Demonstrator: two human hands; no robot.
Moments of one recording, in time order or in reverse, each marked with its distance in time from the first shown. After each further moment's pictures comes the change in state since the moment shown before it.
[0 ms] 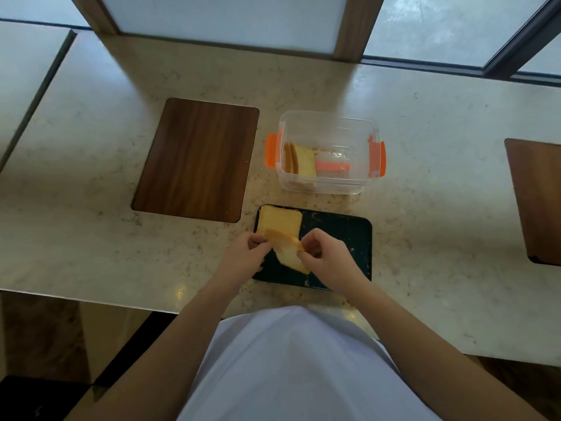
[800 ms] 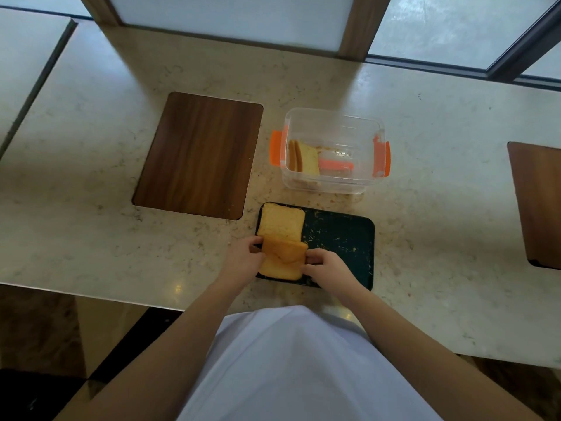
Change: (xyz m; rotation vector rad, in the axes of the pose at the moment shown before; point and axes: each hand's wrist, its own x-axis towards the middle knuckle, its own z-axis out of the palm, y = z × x) left_hand 0.017 -0.030 0.001 0.143 0.070 0.090; right_hand 0.006 0.031 0.027 0.143 -0.105 0.351
